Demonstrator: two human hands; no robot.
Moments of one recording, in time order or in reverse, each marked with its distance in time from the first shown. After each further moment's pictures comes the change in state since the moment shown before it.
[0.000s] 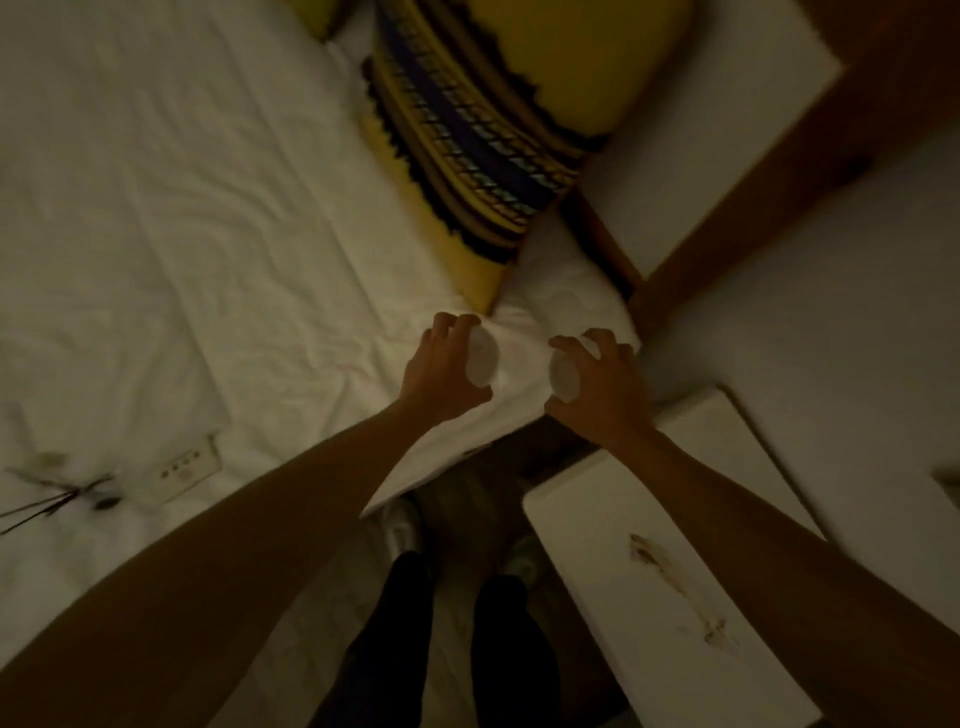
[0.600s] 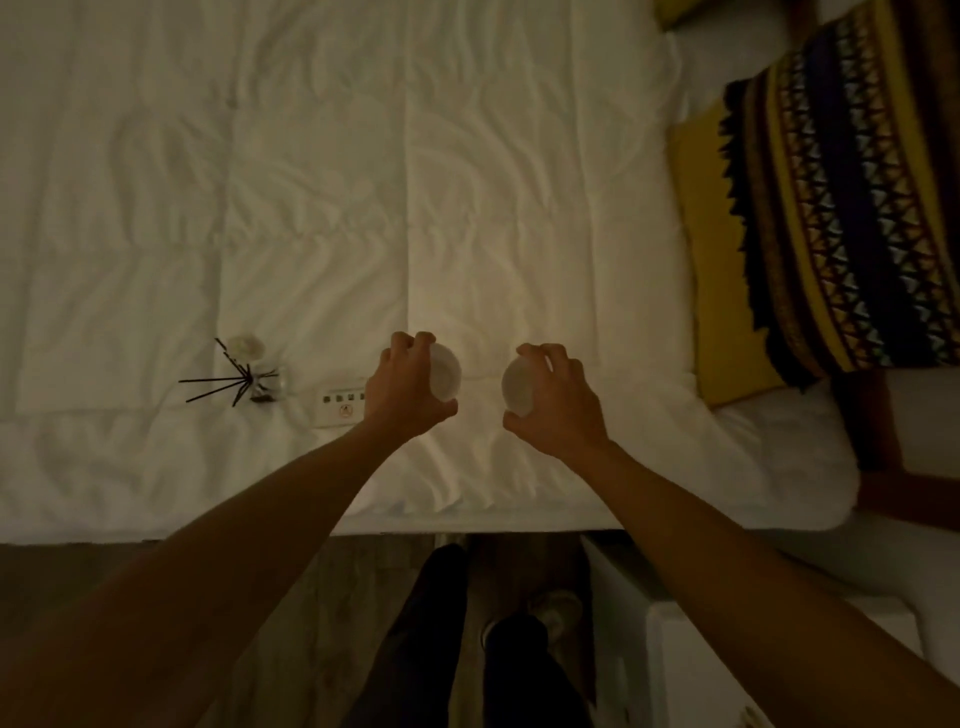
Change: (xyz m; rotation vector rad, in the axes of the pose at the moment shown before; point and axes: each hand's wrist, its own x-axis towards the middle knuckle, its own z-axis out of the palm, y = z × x) left_hand -0.079 -0.281 -0.089 -0.088 0.175 -0.570; right_hand 0.088 -0.277 0.164 -0.144 -0.321 -0.354
